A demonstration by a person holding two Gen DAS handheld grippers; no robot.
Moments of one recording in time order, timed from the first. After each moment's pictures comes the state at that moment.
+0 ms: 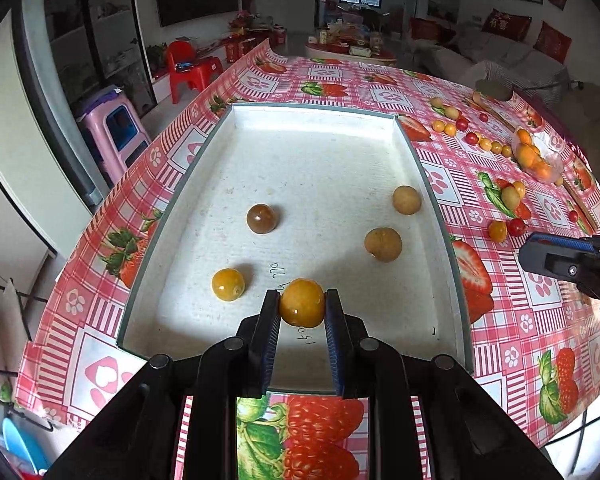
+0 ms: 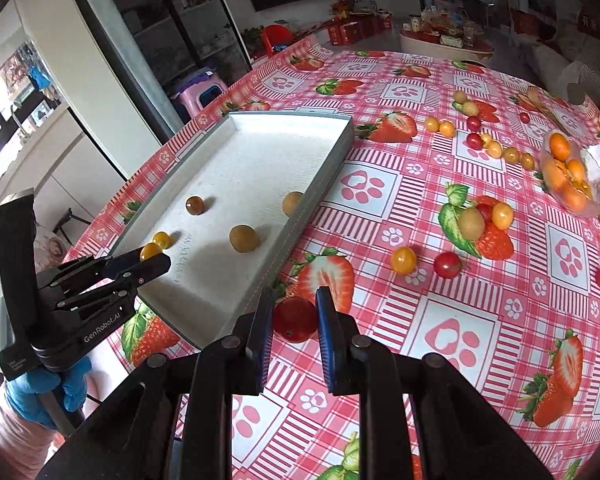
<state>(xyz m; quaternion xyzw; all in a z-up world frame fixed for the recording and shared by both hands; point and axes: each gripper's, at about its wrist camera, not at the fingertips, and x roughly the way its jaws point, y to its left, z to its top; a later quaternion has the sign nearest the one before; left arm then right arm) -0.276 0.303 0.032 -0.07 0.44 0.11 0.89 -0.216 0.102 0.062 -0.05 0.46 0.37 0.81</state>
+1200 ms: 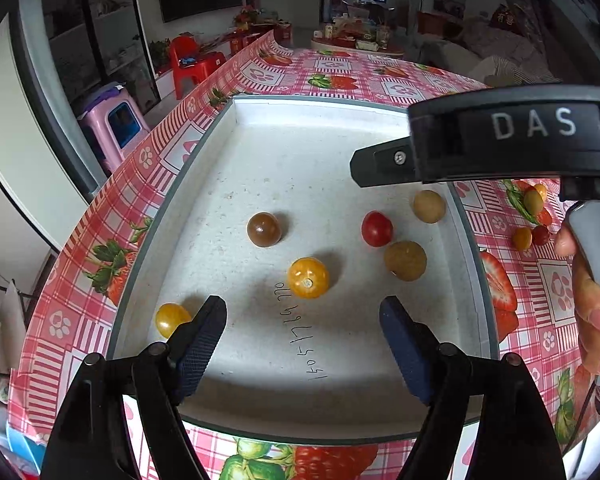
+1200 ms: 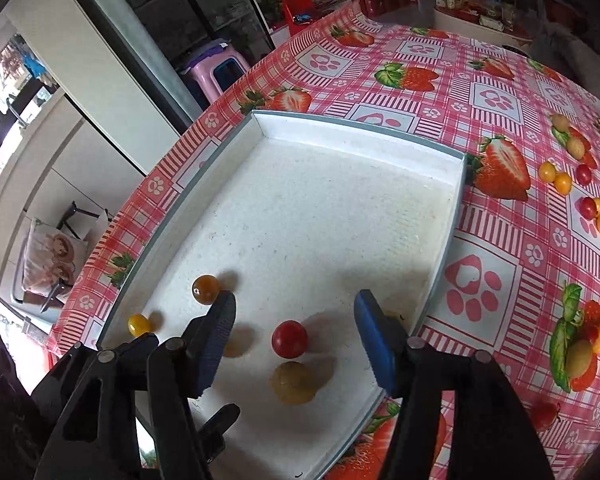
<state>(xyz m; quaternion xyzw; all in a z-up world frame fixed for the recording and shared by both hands) -0.259 0.310 0.022 -0.06 0.45 0.12 0.88 -0.146 0.218 0.045 -0.06 0.50 0.40 0.77</state>
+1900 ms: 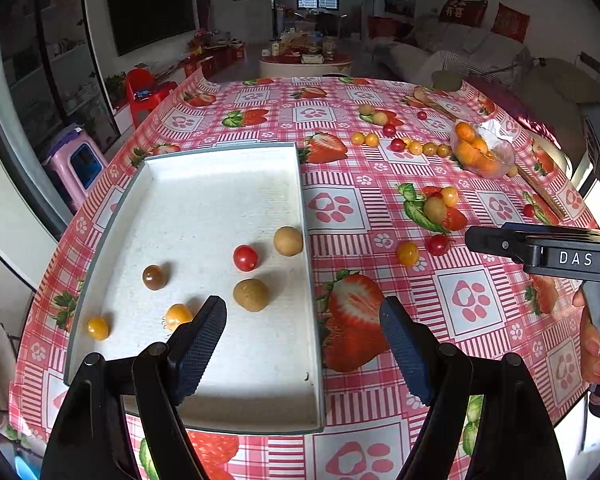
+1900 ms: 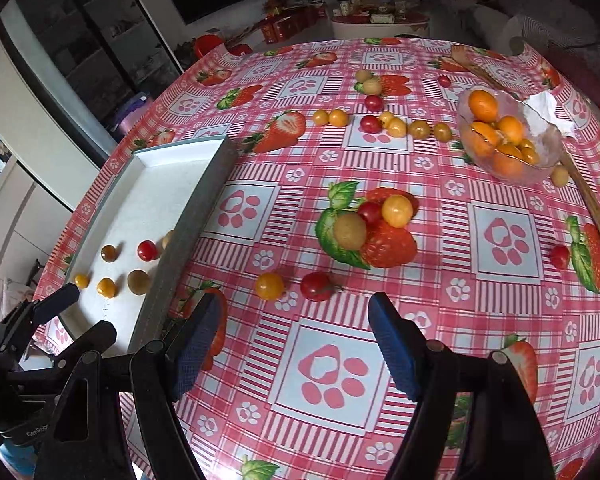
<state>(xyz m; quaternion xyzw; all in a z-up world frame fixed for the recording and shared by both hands) -0.239 0.213 0.063 -0.02 0.43 0.05 0.90 -0.144 0.019 0.045 0.01 0.49 0.26 0.83</state>
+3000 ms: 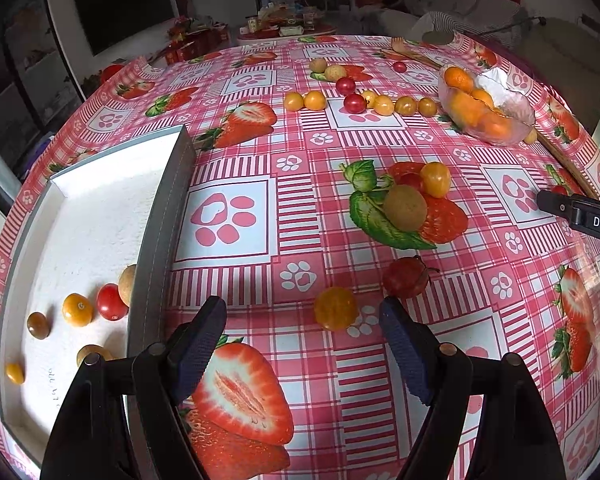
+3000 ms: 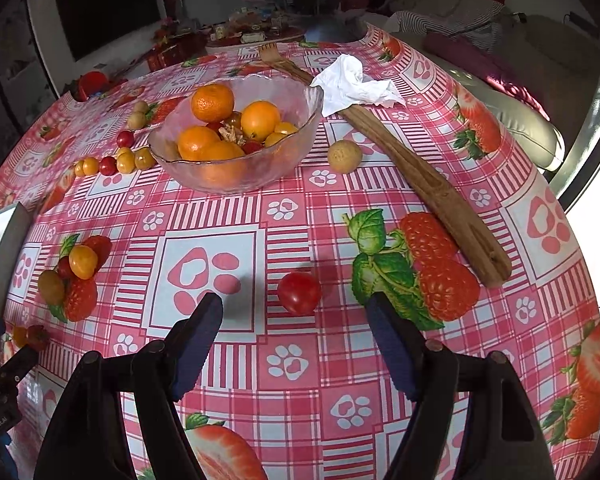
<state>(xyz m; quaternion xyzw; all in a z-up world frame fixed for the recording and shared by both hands) -0.150 0.143 0.003 0.01 0.47 0.05 0.88 -0.061 -0.118 -0.005 -0.01 0.46 0.07 0.88</state>
